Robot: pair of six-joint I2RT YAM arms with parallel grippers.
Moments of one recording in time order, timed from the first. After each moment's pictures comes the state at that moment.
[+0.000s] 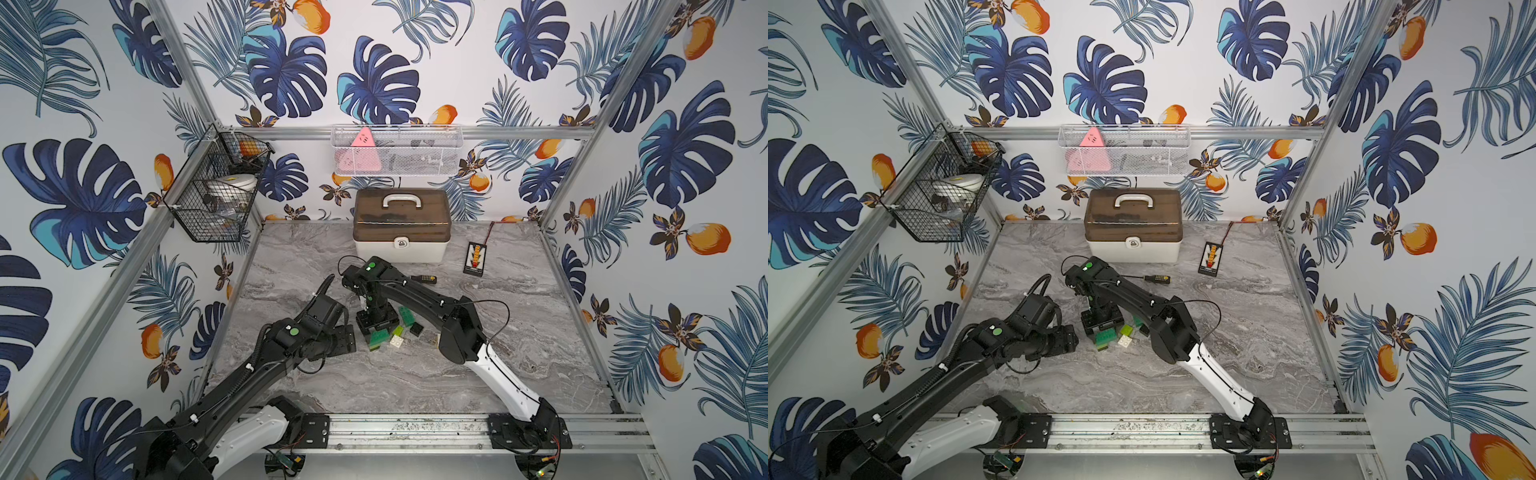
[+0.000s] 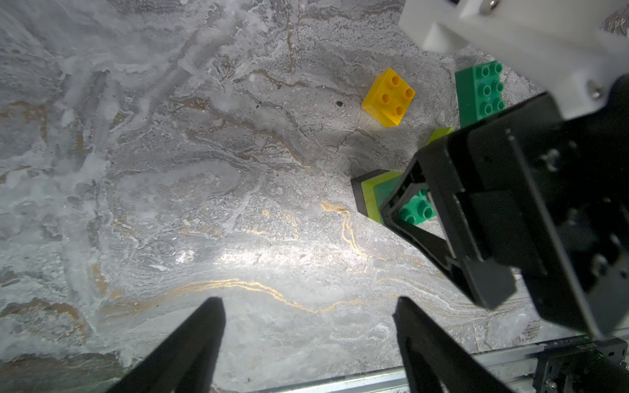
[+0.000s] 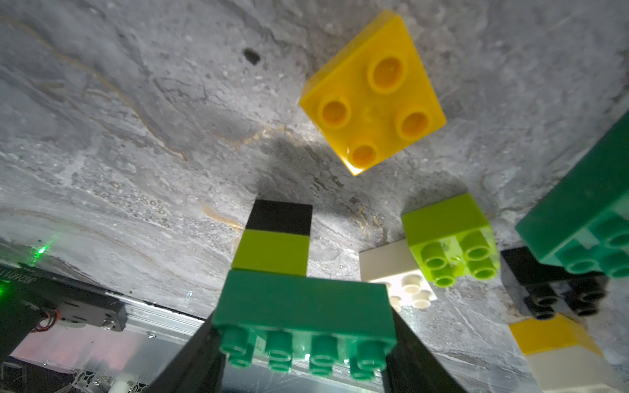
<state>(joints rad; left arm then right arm) -0.50 0.98 0.76 -0.91 0.00 -0.73 0.96 2.59 2.51 -1.66 -0.17 0.47</state>
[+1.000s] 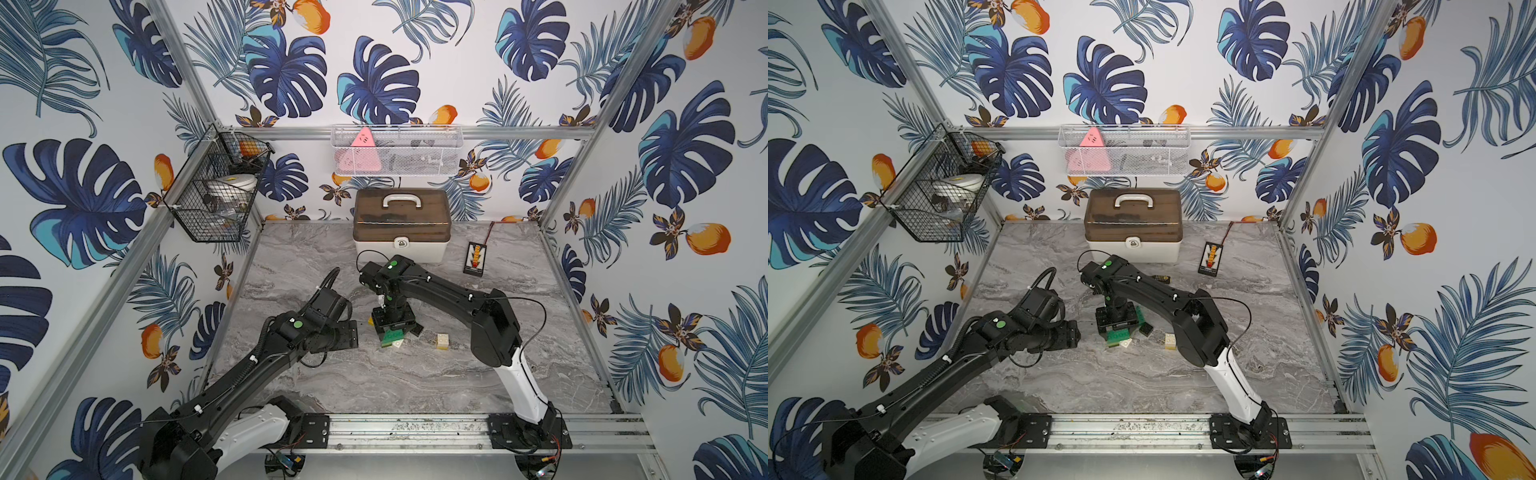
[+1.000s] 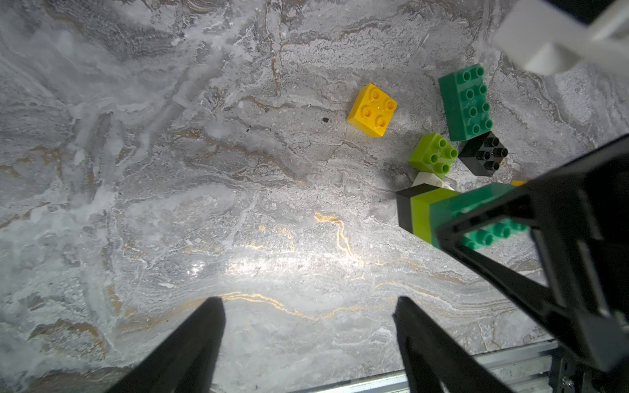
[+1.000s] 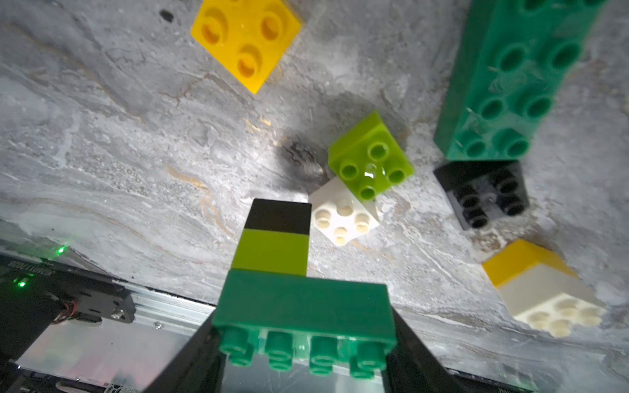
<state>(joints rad) -0.51 1.04 0.82 -0.92 -0.02 -0.66 0.92 2.20 2.00 -1.44 -0.16 0.60</state>
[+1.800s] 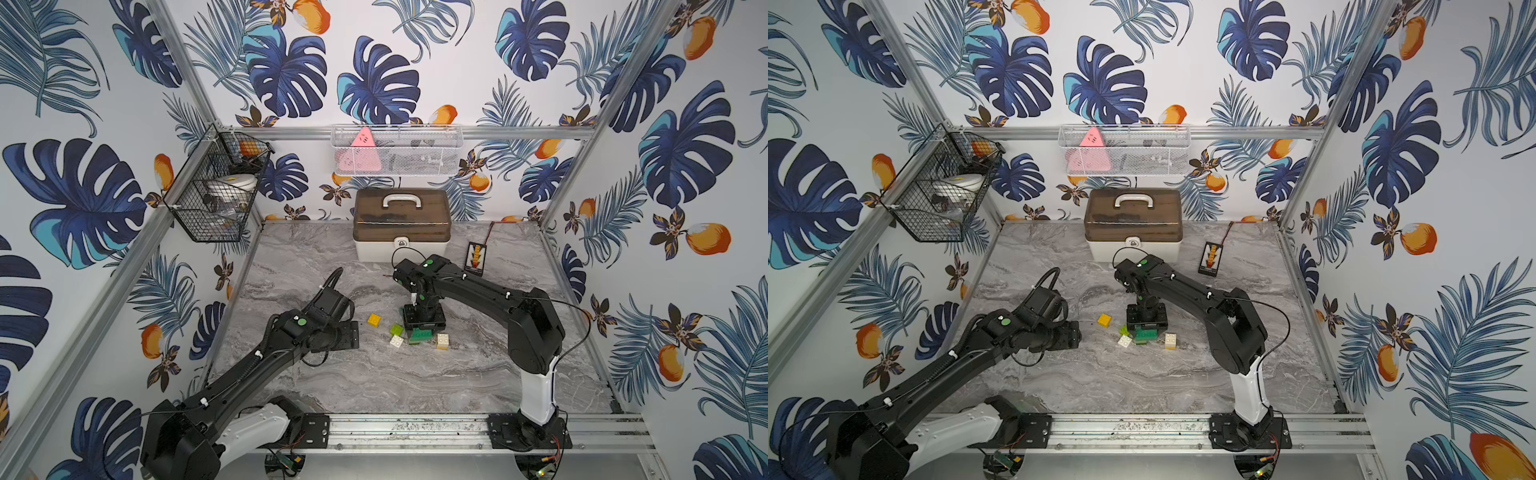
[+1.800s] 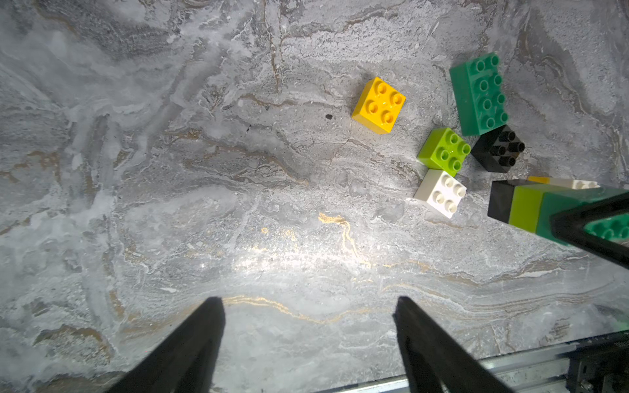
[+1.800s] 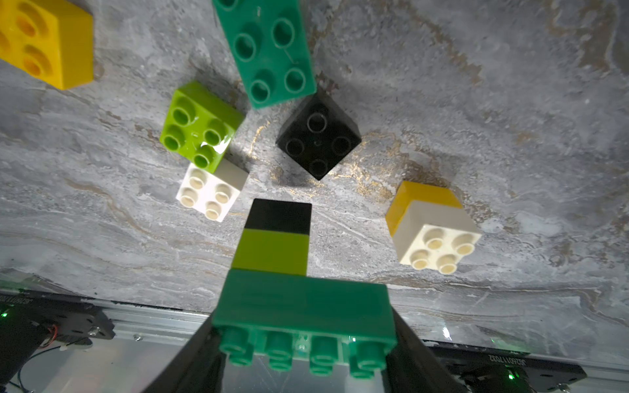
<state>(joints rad) -0.51 1.07 0.82 -0.91 -0.03 -0.63 0.79 1.97 1.63 -1.31 -0.14 0.66</state>
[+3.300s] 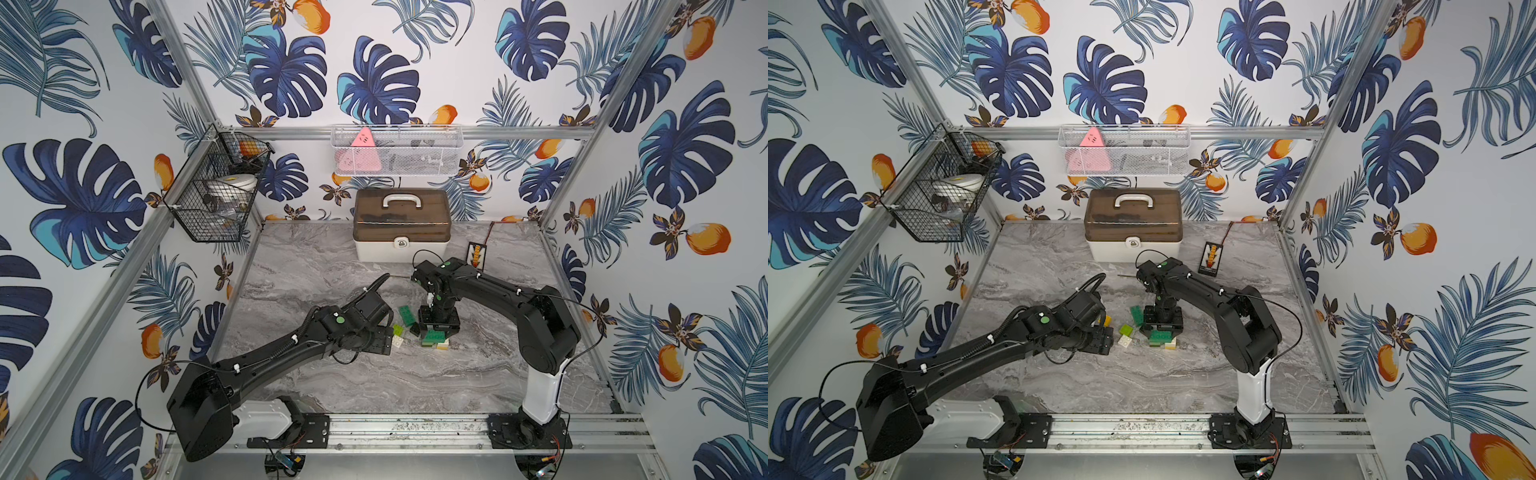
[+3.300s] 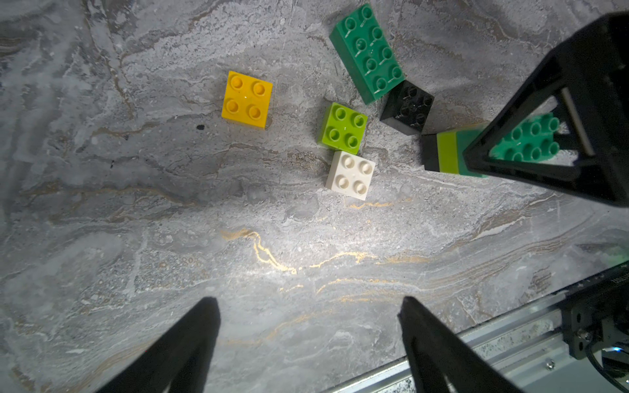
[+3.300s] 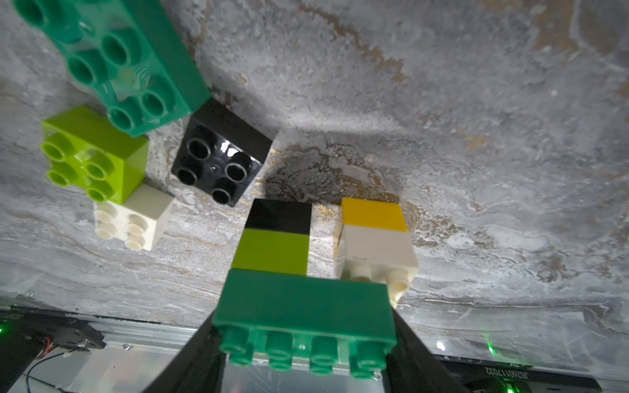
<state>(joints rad) -0.79 1.28 0.95 -0.82 -0.07 -0.66 0.67 1.92 1.45 -1.22 -0.18 0.61</state>
